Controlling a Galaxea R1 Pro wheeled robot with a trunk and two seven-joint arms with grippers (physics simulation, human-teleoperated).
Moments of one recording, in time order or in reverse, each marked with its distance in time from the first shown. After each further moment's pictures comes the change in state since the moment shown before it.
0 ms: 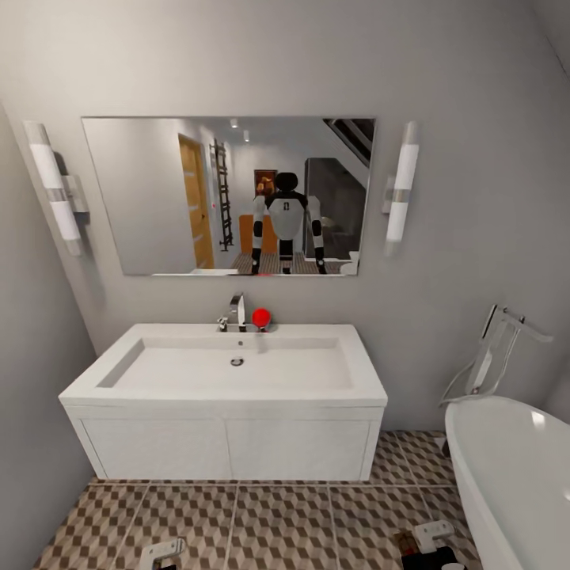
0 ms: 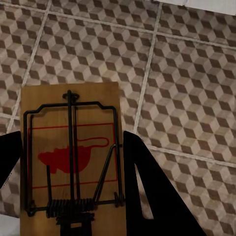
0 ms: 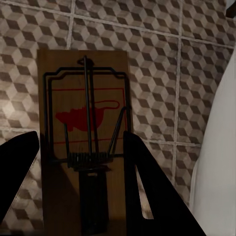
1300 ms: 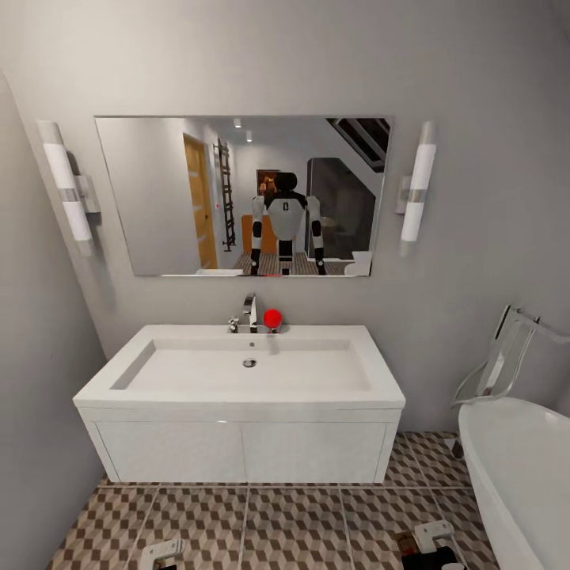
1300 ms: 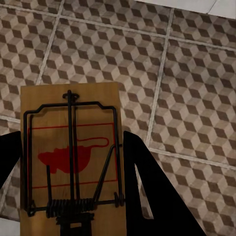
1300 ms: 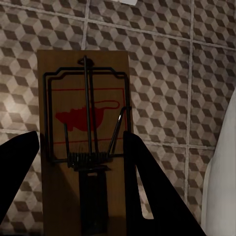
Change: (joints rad) left arm 0.000 -0.002 0.000 0.000 0.000 0.000 0.000; right arm 0.000 0.000 0.000 0.000 0.000 0.000 0.000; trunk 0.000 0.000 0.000
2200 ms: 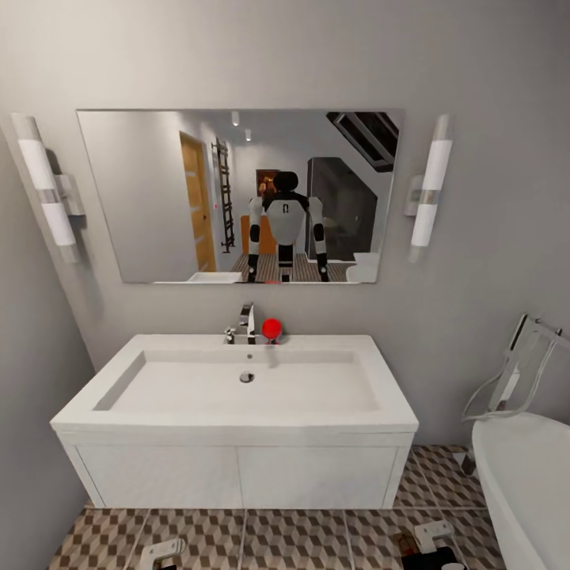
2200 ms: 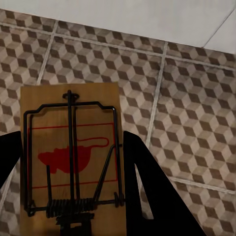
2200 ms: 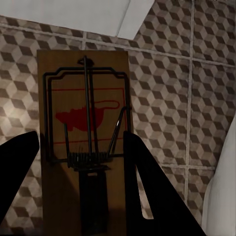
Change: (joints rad) left arm 0.000 0.000 0.000 0.000 0.000 0.000 0.000; right arm 0.000 0.000 0.000 0.000 0.000 0.001 0.000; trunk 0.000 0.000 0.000
